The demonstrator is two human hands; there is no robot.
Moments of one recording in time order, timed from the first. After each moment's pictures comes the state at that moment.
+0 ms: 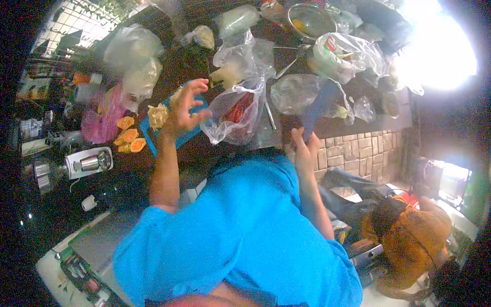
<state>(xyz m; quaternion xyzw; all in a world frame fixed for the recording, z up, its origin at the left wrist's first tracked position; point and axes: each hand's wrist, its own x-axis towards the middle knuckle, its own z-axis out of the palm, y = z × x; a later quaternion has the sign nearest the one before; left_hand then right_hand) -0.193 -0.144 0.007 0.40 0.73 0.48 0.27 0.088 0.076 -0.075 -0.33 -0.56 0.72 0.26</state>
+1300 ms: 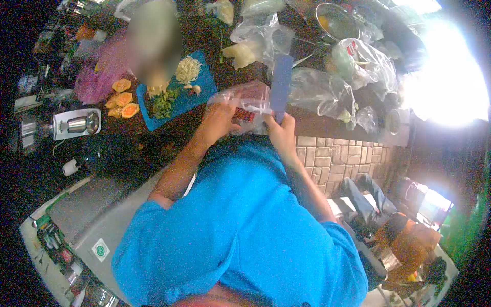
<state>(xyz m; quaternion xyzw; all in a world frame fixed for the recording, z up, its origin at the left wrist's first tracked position) -0.091 -0.124 -0.072 0.41 0.88 0.17 0.16 0.031 0.045 -0.074 -0.33 -0.64 0.69 0.05</state>
